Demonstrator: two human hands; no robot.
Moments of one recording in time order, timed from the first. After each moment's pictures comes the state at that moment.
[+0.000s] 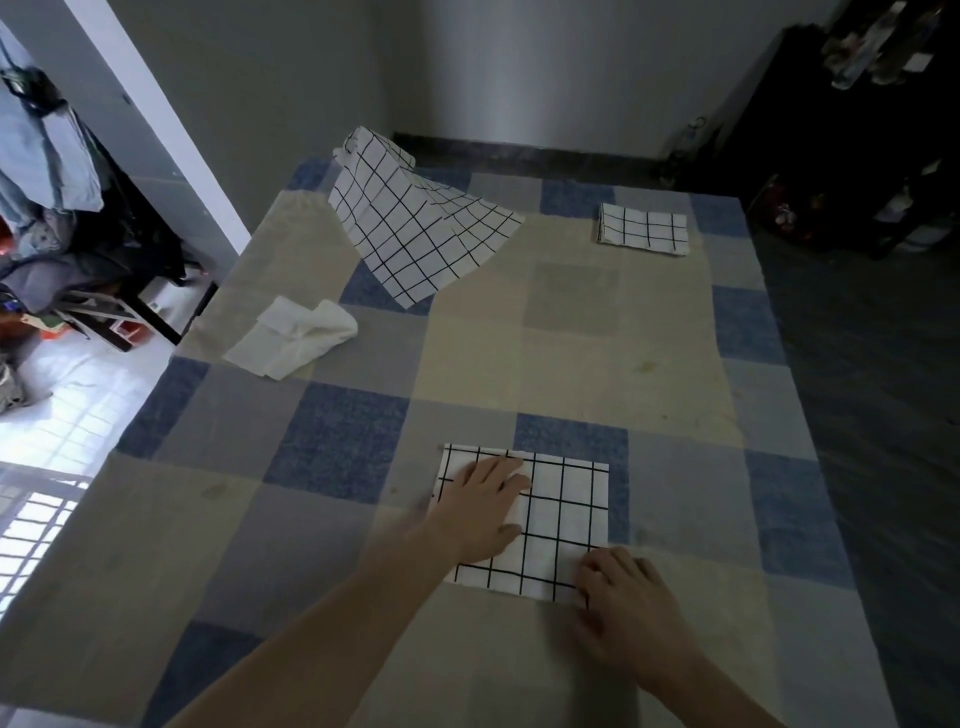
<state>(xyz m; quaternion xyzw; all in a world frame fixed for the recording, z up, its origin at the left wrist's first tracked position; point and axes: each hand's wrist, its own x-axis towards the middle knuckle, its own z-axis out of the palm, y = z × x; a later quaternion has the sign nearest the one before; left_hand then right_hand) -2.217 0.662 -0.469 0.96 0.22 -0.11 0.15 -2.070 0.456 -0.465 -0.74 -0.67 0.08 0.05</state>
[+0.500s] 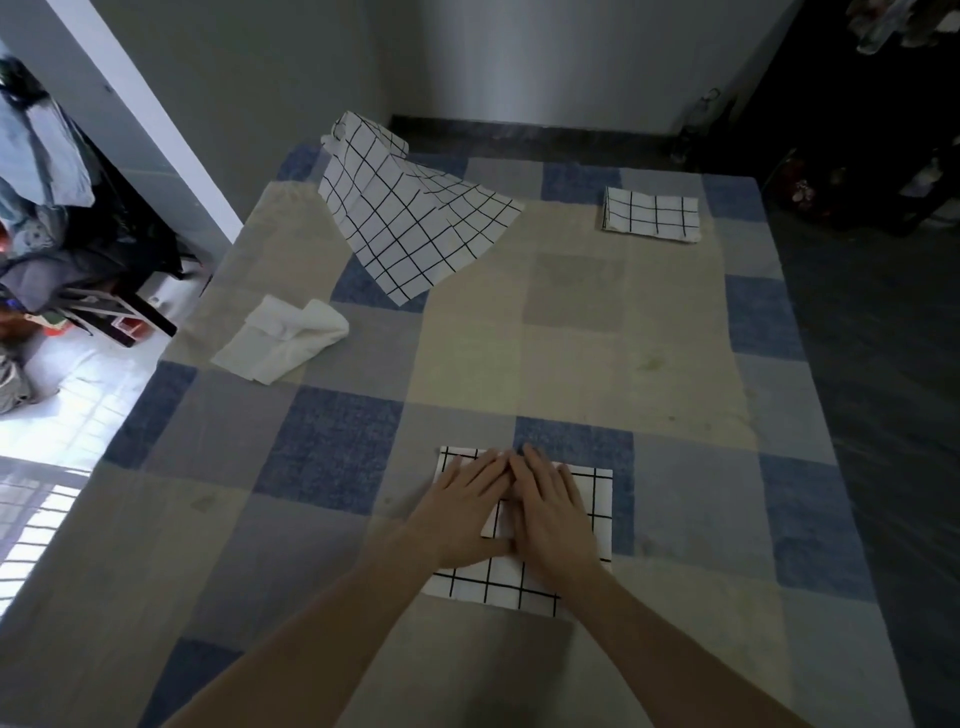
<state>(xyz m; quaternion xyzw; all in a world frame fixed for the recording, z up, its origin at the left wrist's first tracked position) -2.222 0.682 -0.478 0.95 0.22 -0.15 0.16 -2.088 0.577 -0.499 -0.79 -0.59 0.14 0.12</state>
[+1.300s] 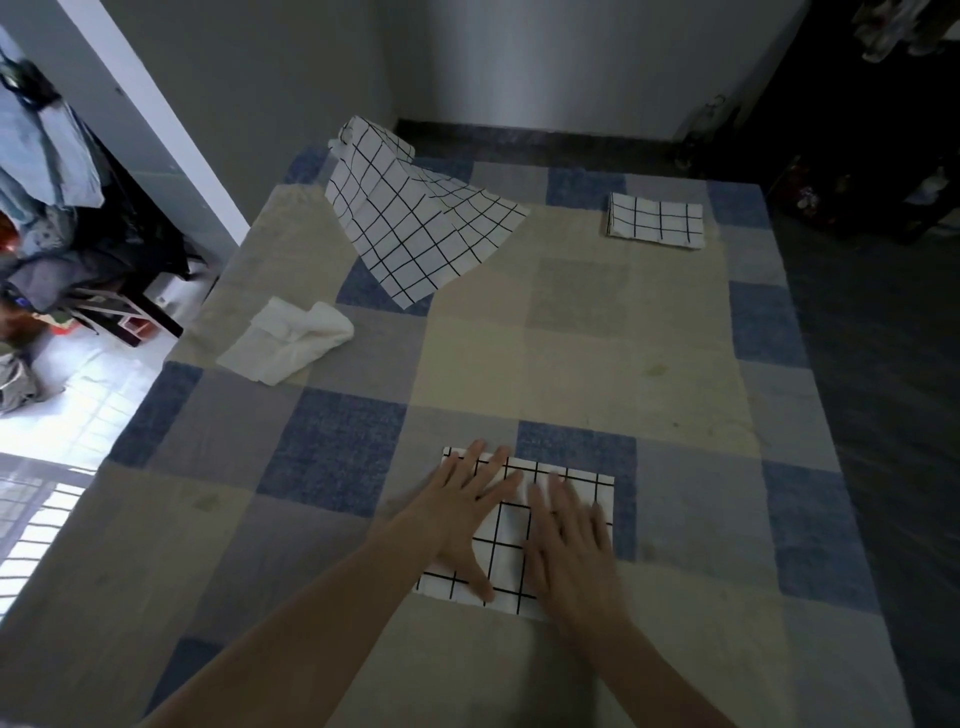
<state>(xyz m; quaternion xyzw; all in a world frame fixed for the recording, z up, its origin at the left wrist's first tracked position) -2.225 0.695 -0.472 0.95 0.17 -0.24 0.12 -2.092 0.527 -0.501 -0.80 -0.58 0.08 0.09</state>
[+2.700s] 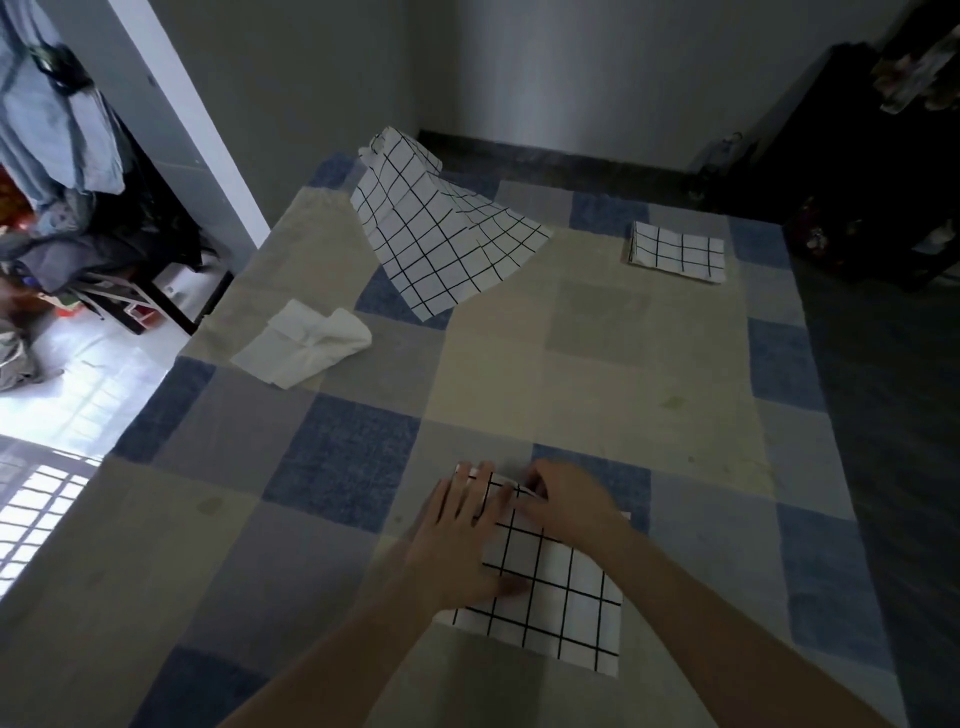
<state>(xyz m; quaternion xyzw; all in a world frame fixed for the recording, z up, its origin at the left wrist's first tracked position) -2.240 0.670 -0.480 0.93 0.33 -0.11 0.15 -2.056 0.640 -0.445 -0.77 -0.56 0.29 0.05</state>
